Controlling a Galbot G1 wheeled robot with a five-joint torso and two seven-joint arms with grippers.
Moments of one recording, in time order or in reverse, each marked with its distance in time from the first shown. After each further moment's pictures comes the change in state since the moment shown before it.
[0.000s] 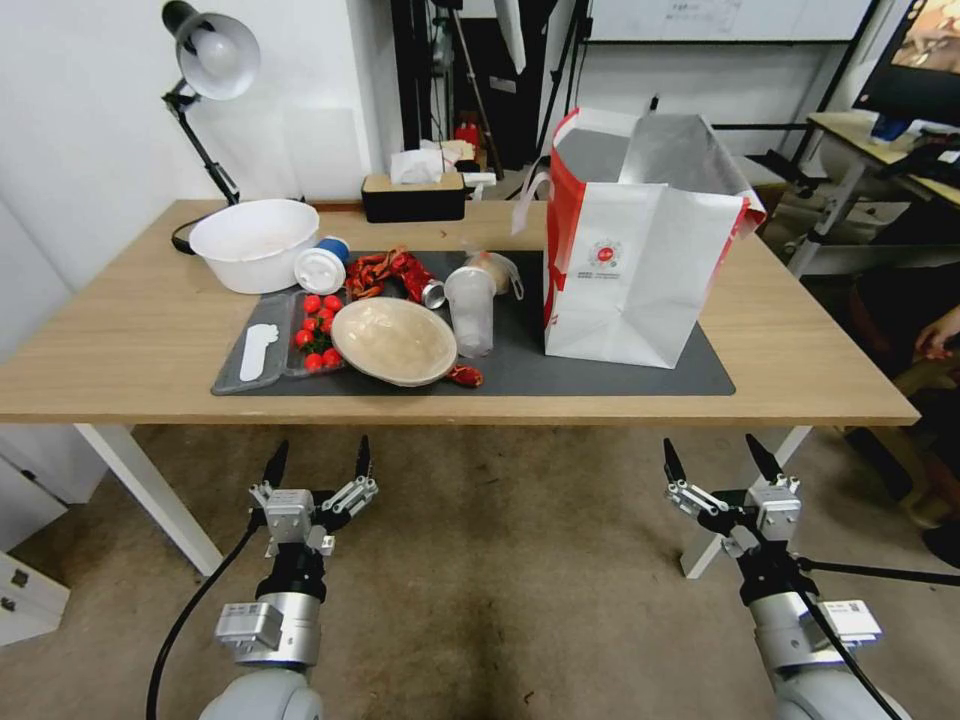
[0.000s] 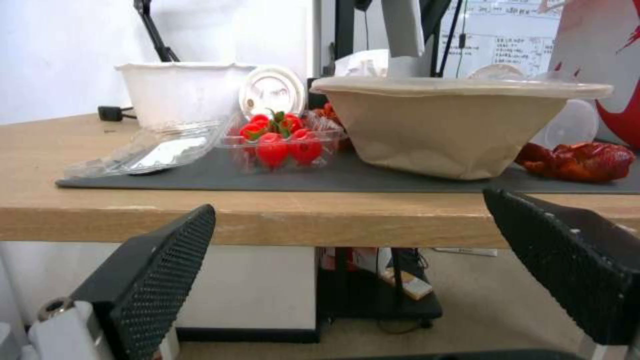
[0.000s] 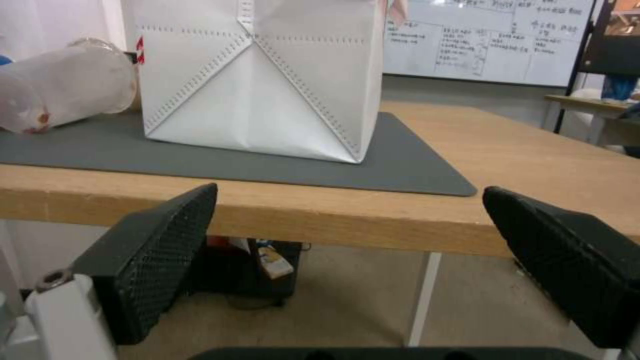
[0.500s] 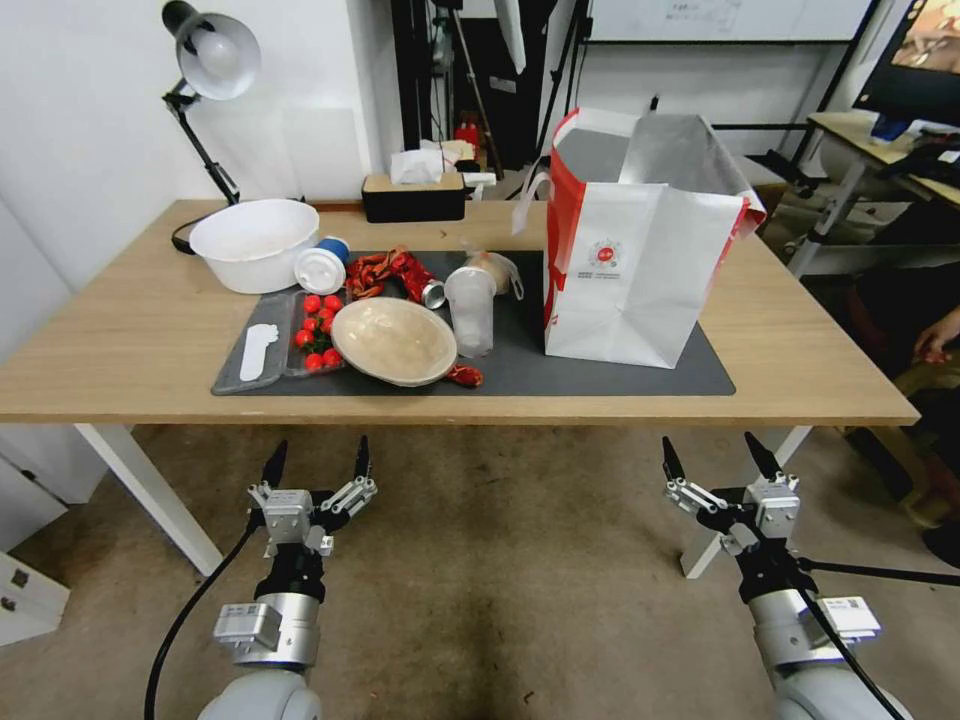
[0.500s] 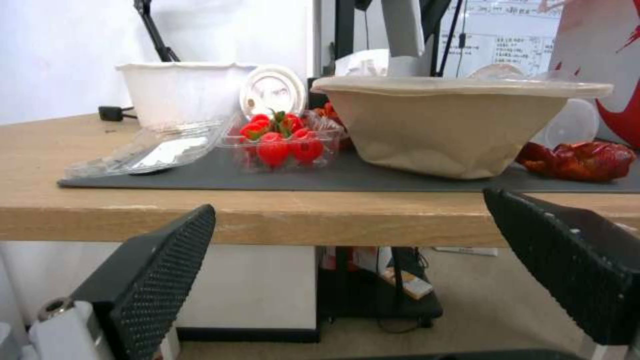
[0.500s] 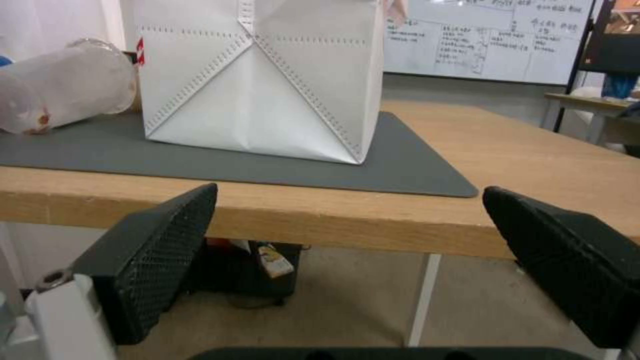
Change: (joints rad) left arm 0.002 0.002 -0.001 0.000 -0.001 -0.001 0.000; right arm 0.002 0.000 -0.002 0.008 0.001 -0.013 0.006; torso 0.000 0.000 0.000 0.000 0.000
